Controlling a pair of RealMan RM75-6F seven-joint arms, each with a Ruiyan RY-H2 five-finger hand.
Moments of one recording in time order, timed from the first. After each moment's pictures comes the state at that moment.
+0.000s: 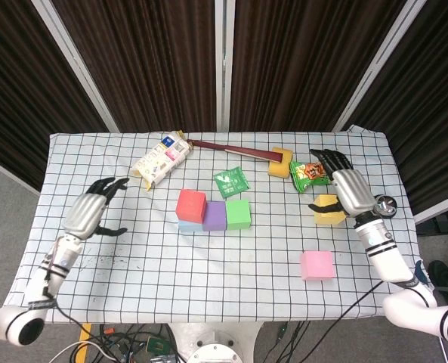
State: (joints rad) left arm -0.53 -1.24 -0.08 -1.59 1.34 1.17 -0.12; right arm 0.61 -1.23 0.26 -1.51 -1.32 1.02 0.21
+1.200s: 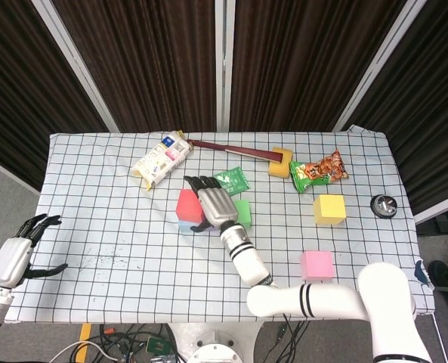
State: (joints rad) left arm -0.20 -1.23 0.06 -1.29 1.57 1.48 -0.53; right arm 1.18 -1.83 0.40 -1.48 -0.51 1.05 -0.49
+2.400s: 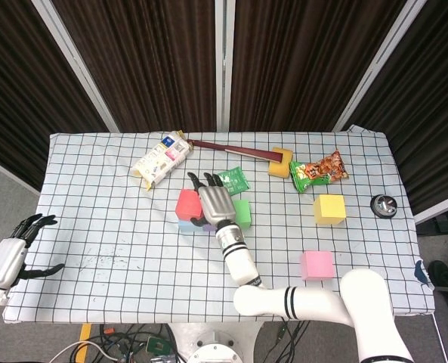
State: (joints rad) left arm -0.18 -1.24 0.03 -1.24 1.60 1.49 -0.60; right arm 1.18 -1.95 0.45 -1.35 -0.51 1.11 -0.59
